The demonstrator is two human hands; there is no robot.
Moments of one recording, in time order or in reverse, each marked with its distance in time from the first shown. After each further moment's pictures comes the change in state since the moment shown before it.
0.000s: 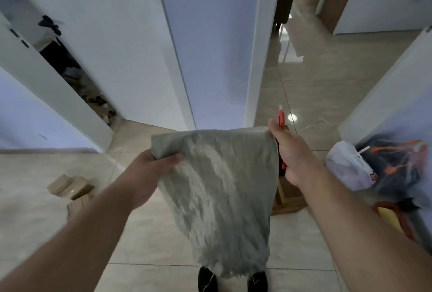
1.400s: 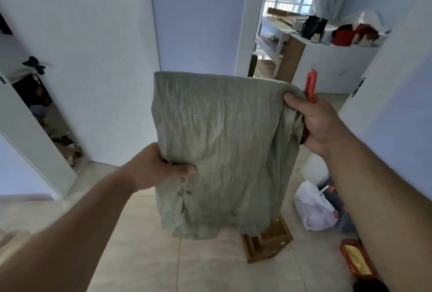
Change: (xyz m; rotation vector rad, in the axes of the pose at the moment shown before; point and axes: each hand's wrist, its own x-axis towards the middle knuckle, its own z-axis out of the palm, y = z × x) left_hand -0.010 0.087 -0.009 0.419 -0.245 0.392; right_hand -0.077 -0.147 0.004 -0.048 0.006 -0.595
